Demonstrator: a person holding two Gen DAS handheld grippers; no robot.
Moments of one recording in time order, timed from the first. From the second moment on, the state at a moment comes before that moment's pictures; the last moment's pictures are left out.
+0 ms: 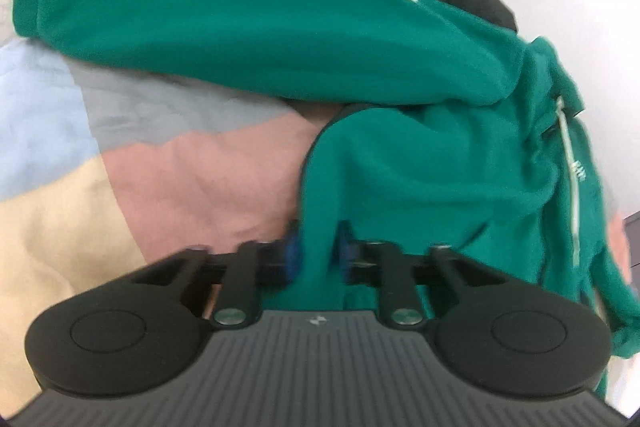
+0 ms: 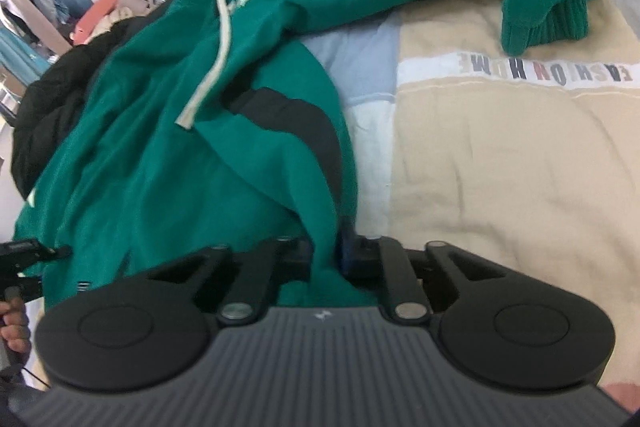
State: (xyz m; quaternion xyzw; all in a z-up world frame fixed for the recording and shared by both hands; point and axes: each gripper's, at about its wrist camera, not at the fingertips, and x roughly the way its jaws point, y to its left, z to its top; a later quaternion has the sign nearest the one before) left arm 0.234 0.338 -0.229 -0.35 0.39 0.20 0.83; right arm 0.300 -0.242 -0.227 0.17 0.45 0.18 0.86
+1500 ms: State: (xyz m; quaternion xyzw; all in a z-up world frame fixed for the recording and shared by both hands) left arm 0.280 0.153 -0.119 -0.21 0.33 0.05 0.92; right arm 0.353 -0.367 -0.174 0.26 0.34 -0.02 0.90
